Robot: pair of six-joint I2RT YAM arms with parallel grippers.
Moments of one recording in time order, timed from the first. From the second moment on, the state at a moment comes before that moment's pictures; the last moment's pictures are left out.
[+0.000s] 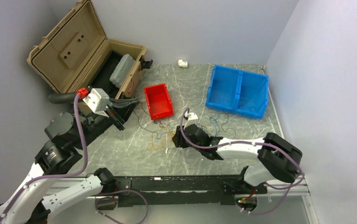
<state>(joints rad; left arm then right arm) -0.81 0.66 1.17 -0.34 0.02 -0.07 1.01 1.45 0.57 0.31 0.21 0.67</state>
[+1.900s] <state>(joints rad) -0.81 0.63 1.12 -0.46 -0.36 -0.11 0.98 0.77 0.48 -0.13 0.41 0.49</state>
